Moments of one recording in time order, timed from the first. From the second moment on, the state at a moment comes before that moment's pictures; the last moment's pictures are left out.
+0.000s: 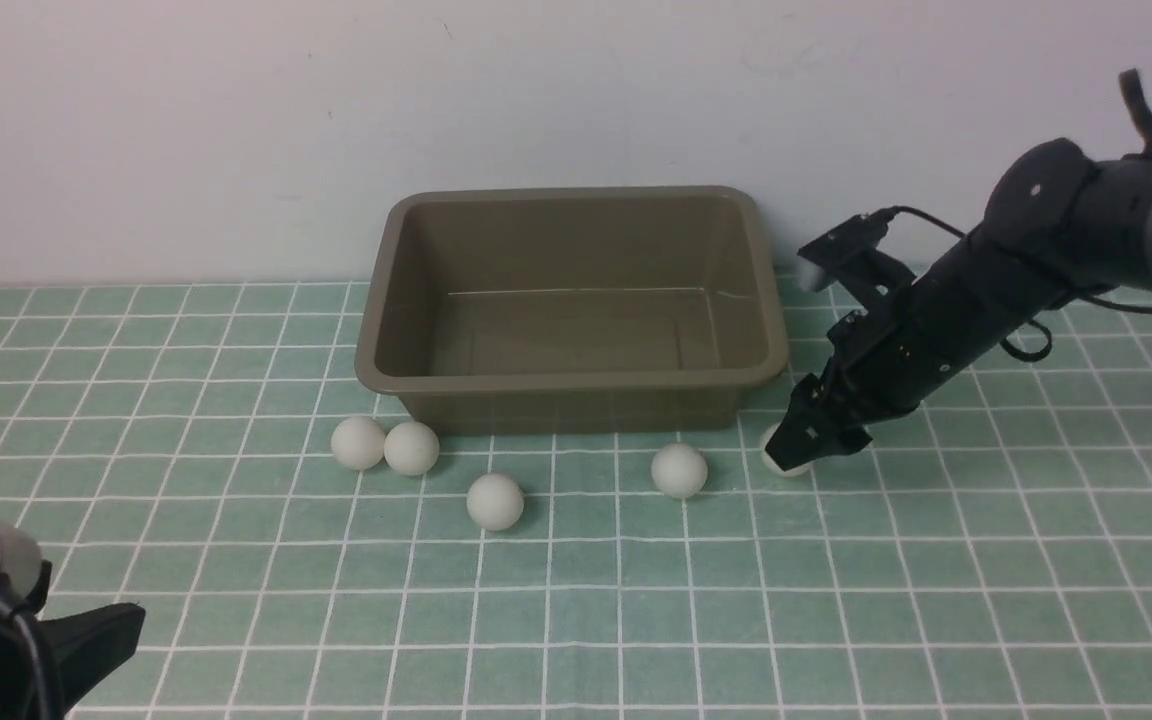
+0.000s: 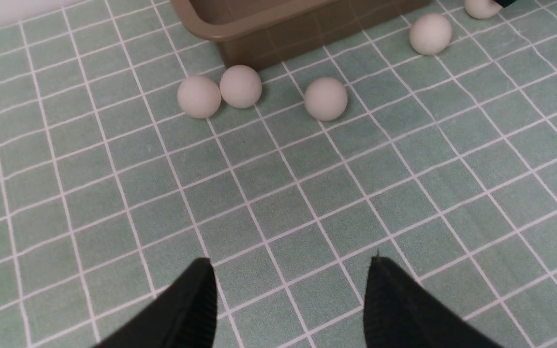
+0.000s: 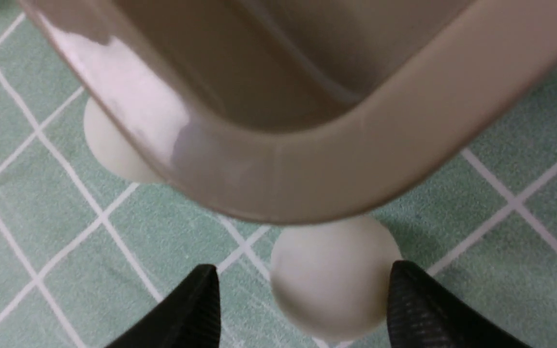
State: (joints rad) right arm 0.18 2.10 -1.48 0.64 0.95 -1.01; left arm 0.14 0.57 -0.59 -0.57 0.91 0.71
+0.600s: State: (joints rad) right arm 0.18 2.14 -1.48 0.70 0.87 -0.99; left arm 0.14 0.57 -0.59 -0.57 0.91 0.71
